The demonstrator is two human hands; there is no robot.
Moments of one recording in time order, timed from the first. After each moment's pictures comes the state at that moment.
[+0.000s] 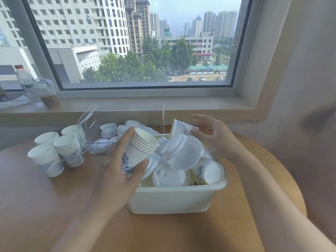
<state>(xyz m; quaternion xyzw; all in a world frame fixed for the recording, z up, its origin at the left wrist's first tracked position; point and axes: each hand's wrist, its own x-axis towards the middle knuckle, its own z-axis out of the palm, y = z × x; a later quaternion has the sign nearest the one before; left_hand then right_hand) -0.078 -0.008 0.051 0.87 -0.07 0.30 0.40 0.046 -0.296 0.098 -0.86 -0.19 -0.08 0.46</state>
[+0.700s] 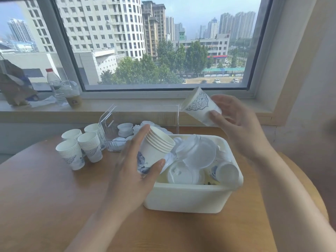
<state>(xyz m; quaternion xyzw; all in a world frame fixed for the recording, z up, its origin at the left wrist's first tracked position) -0.103 -0.019 0.068 0.86 -0.07 0.33 0.38 -0.001 -0.283 0.144 -0.76 -0.25 -0.17 0.58</state>
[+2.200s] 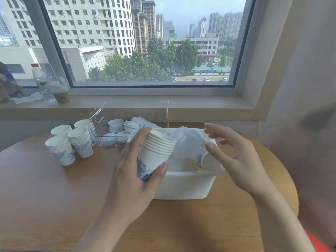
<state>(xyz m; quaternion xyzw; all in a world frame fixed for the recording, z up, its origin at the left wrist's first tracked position) -0.144 -0.053 0.068 0.85 -0.09 0.33 0.41 -0.073 -0.315 0.094 -0.80 -0.26 -0.18 0.51</state>
